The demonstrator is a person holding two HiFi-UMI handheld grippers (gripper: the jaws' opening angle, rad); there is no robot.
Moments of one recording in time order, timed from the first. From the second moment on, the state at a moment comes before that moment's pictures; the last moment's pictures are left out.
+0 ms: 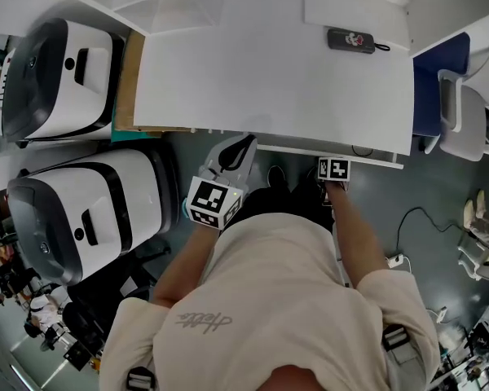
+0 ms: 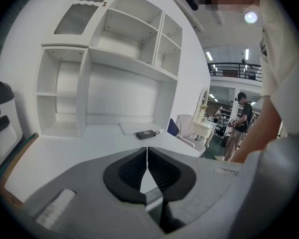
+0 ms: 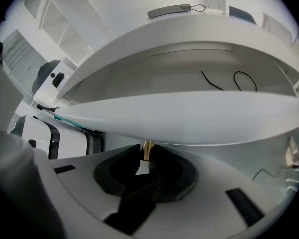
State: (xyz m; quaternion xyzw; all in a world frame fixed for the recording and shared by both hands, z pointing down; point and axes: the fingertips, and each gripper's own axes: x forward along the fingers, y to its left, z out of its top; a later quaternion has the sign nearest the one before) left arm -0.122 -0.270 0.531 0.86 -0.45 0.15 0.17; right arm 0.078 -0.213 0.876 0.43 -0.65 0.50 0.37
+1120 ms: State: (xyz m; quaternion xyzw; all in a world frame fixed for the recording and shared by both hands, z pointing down) left arm -0.103 -0.167 0.533 0.85 -0.47 0.15 0.18; right arm 0.077 -0.098 0.878 0.40 -0.66 0.52 0.37
